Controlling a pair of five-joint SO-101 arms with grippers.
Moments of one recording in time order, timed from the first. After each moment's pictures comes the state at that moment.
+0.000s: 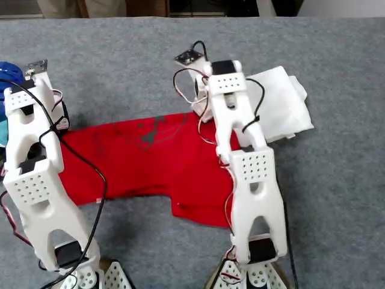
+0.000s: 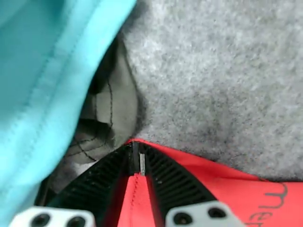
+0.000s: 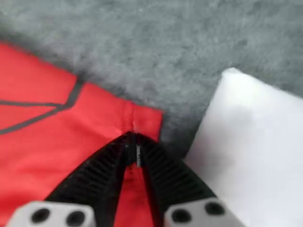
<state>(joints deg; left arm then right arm) -25.2 40.4 -21.3 71.4 -14.2 -13.3 58.4 -52.4 88.4 19.7</state>
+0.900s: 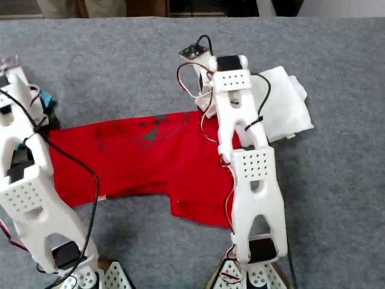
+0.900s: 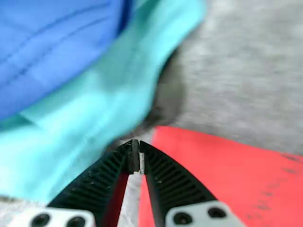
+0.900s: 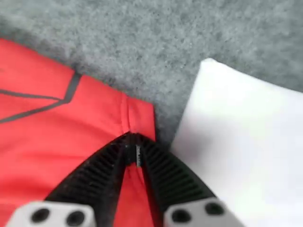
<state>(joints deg) -29.1 30.8 -26.0 80.1 -15.3 -12.5 59.0 -63.8 97.1 19.7</state>
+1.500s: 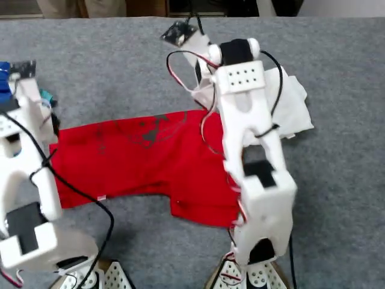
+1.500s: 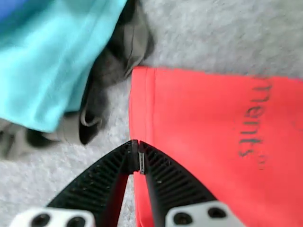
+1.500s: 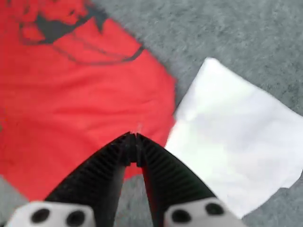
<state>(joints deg) -28.0 -3.3 20.0 63.4 -20.7 -16.8 21.9 -36.7 100.6 31.5</state>
